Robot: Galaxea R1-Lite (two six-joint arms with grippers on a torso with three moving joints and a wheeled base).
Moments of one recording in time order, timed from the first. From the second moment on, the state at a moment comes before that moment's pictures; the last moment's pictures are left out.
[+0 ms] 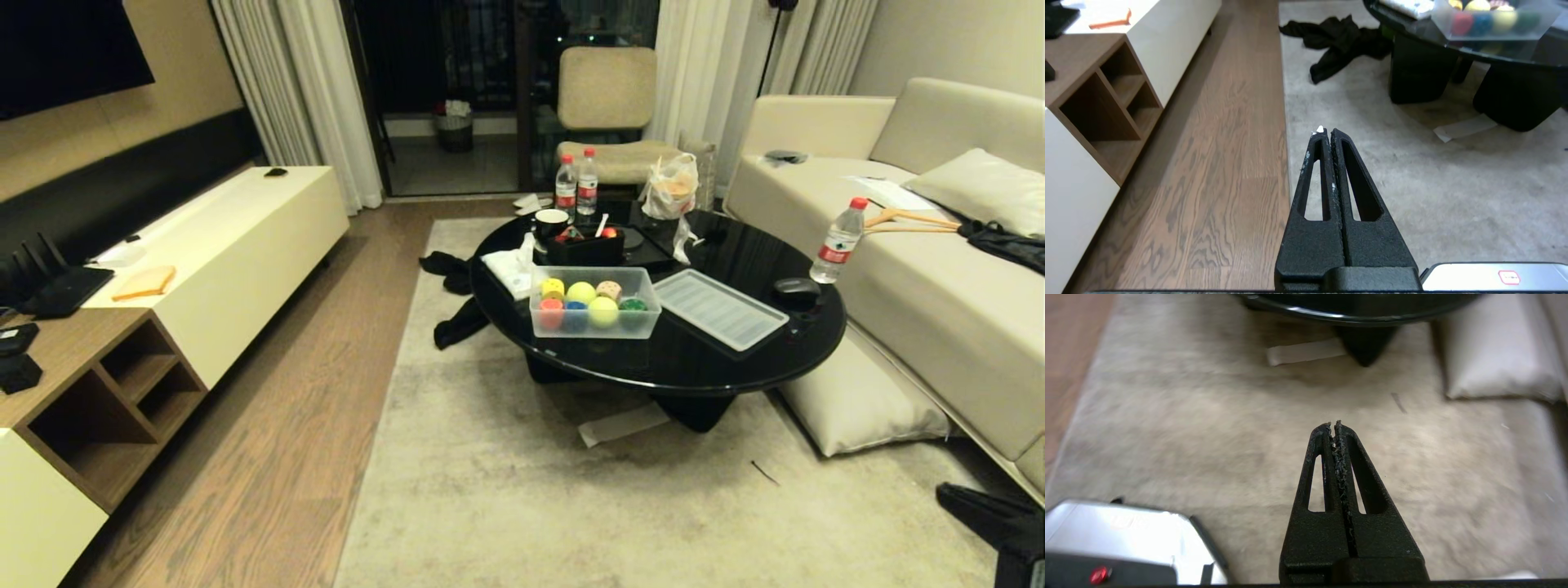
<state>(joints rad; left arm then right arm) 0.00 0.00 0.00 -0.01 0.00 -0.02 -0.29 0.89 -0.40 -0.09 0.35 -0.23</state>
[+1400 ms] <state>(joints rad) 0.00 0.00 0.00 -0.01 0.00 -0.01 -0.21 0.28 -0.02 -0.11 0.40 -0.24</state>
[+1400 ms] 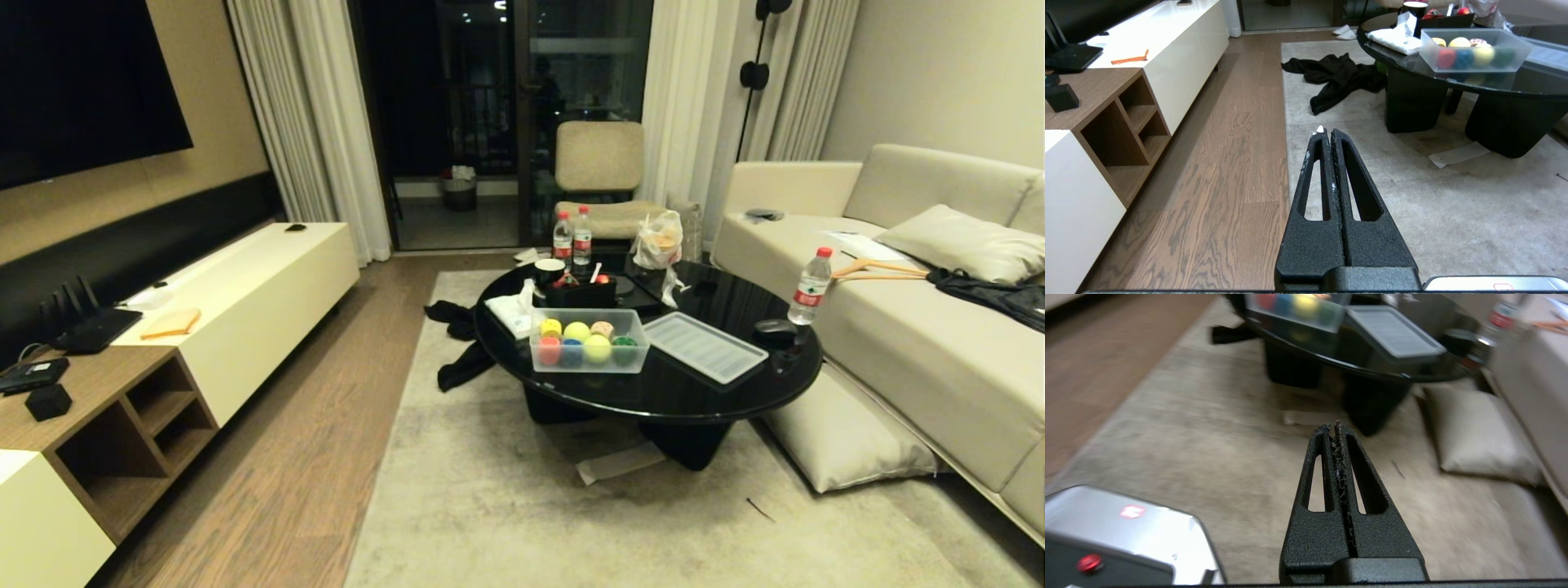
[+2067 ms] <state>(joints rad) 0.00 0.00 0.00 -0.01 0.00 -0.01 -0.12 0.29 -0.03 -0.08 0.47 -0.25</state>
